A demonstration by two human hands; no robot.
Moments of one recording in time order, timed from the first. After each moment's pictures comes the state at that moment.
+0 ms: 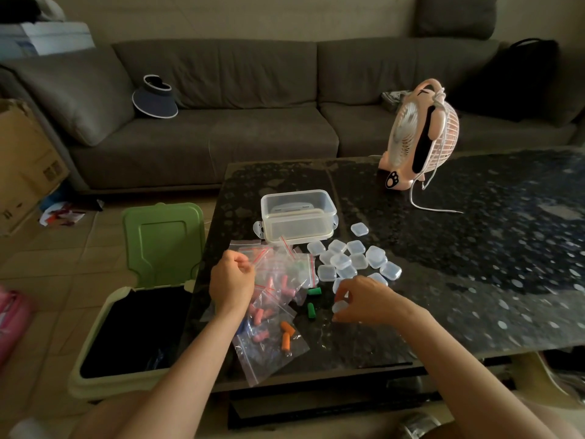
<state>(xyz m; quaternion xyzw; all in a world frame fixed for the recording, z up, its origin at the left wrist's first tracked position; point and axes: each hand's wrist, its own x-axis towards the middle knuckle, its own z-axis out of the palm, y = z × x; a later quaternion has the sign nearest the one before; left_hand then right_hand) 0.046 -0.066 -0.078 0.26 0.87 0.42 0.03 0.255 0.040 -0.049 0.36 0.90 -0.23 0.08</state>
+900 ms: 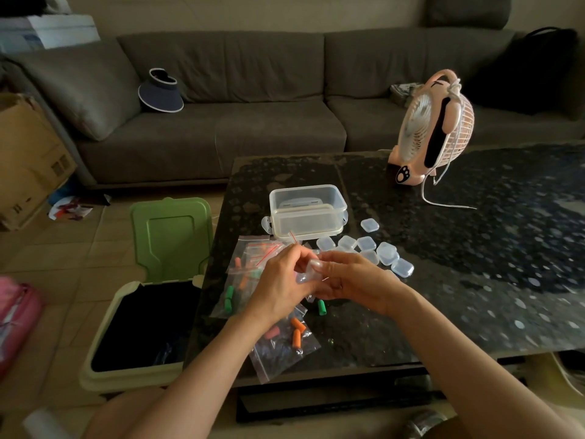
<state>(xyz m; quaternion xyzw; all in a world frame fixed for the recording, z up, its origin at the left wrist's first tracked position) 0.092 -0.074 -0.049 0.59 0.66 0.45 0.09 0.222 0.025 -0.026 0.28 0.58 -0.76 -0.08</state>
